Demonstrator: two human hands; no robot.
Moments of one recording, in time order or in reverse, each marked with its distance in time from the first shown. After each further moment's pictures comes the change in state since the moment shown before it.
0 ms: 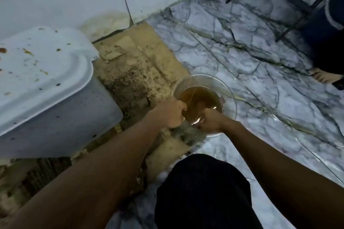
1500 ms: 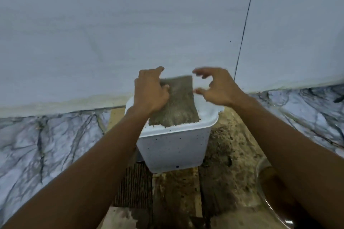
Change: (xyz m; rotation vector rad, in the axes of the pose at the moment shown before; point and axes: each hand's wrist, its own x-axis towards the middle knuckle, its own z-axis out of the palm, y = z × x) left_hand -0.305 -0.121 -0.194 -0.075 1.204 -0.613; right_hand -0.041 -0.370 -0.117 0.086 0.554 -0.942
